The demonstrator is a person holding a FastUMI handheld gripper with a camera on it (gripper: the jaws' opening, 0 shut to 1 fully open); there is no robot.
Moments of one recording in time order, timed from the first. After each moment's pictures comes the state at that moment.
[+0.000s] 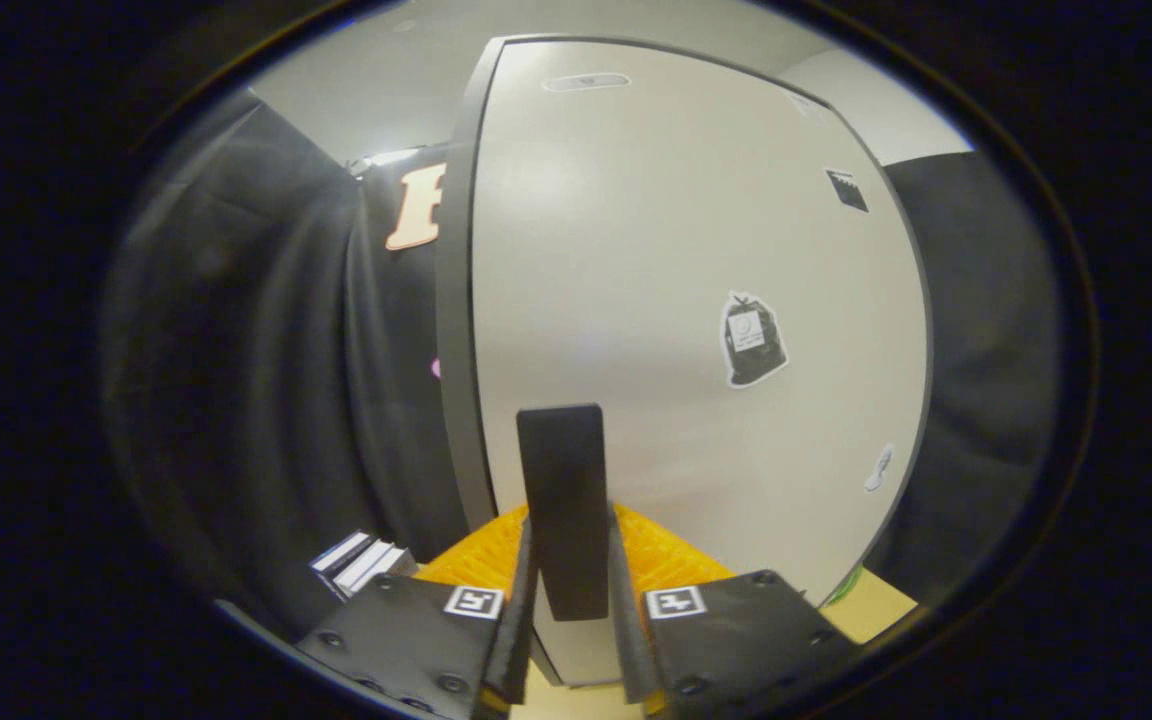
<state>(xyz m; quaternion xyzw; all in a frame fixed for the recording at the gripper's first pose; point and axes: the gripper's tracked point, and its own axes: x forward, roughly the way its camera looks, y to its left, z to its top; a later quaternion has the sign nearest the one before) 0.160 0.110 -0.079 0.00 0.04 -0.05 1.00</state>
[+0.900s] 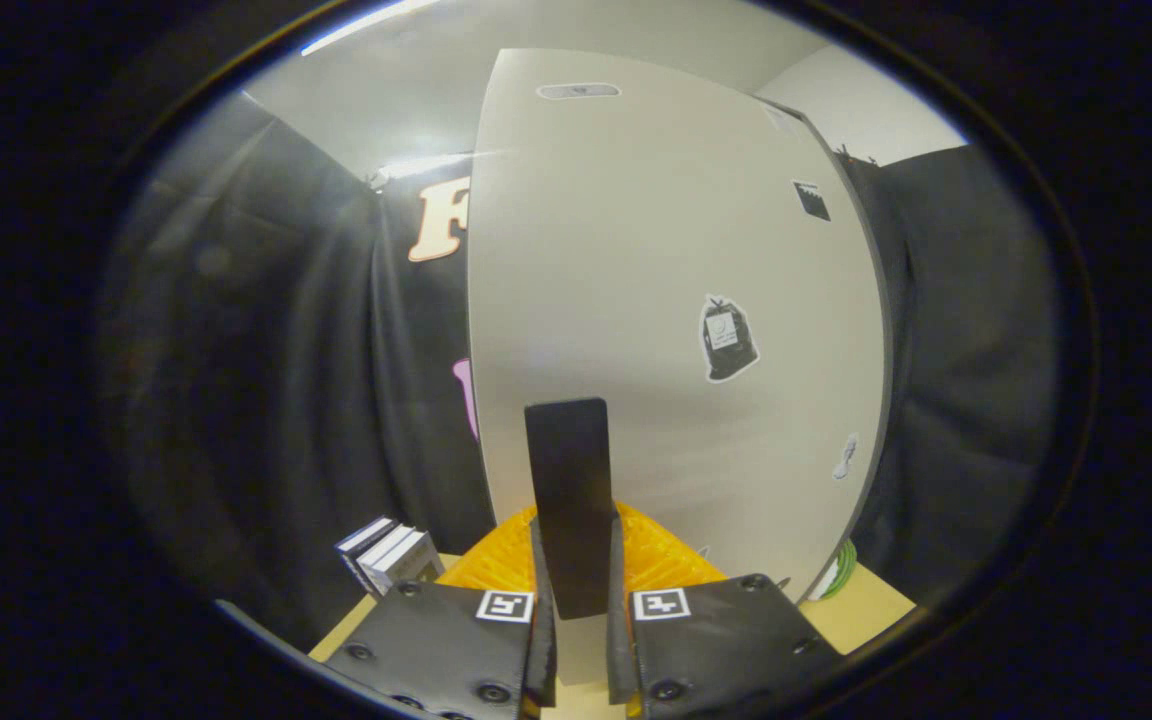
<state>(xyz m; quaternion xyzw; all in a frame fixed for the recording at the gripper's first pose) 0.095 0.097 -0.076 0.02 0.04 0.00 1.00</state>
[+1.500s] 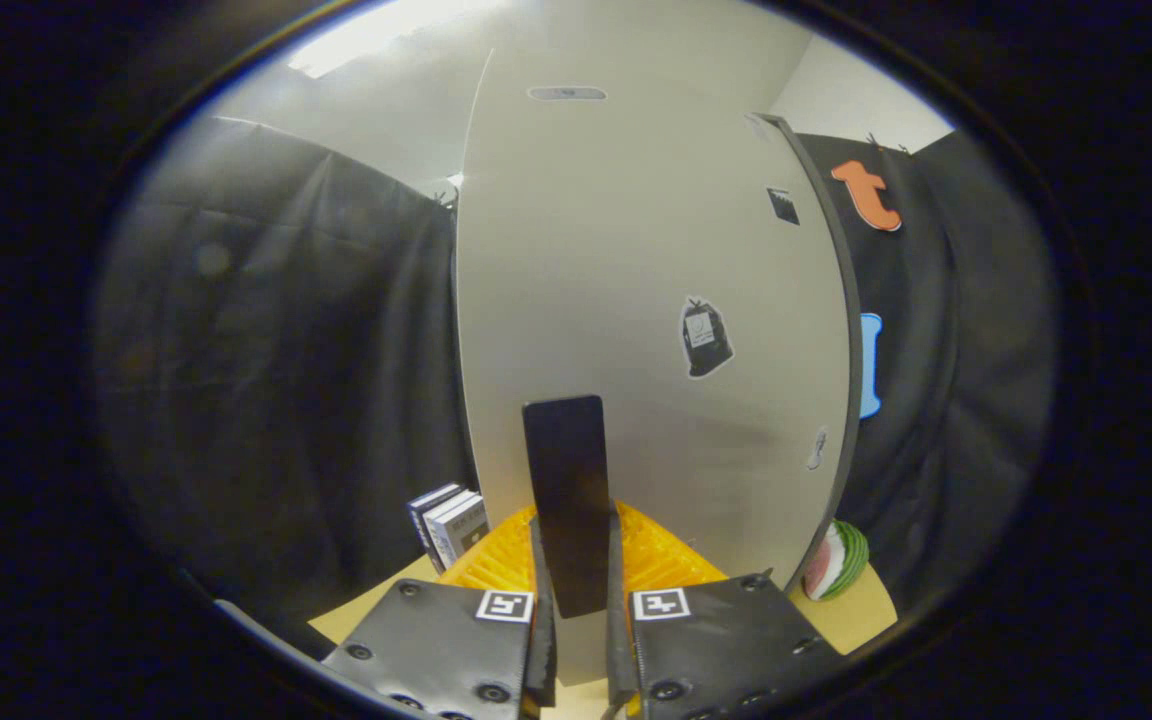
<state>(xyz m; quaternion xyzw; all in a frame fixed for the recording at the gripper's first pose) 0.032 0.044 -0.070 0.02 0.05 0.13 0.99</state>
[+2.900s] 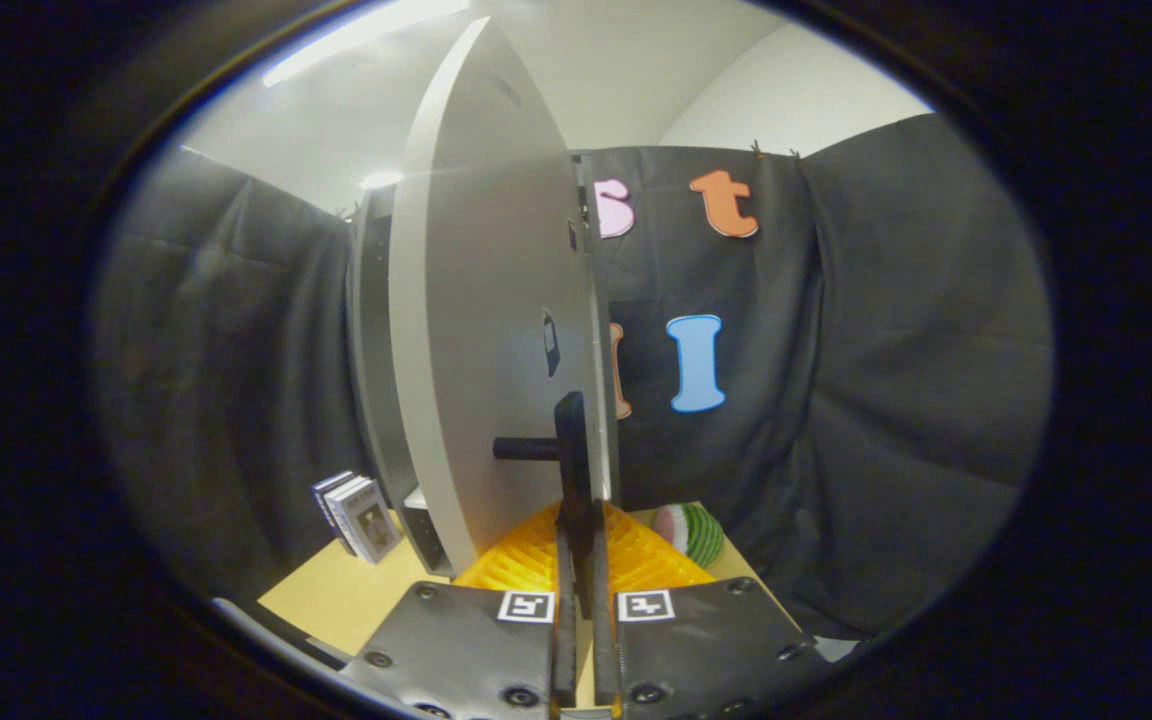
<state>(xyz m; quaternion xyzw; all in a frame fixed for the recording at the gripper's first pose) -0.043 -0.144 -0.054 0.02 0.05 -0.04 1.00</state>
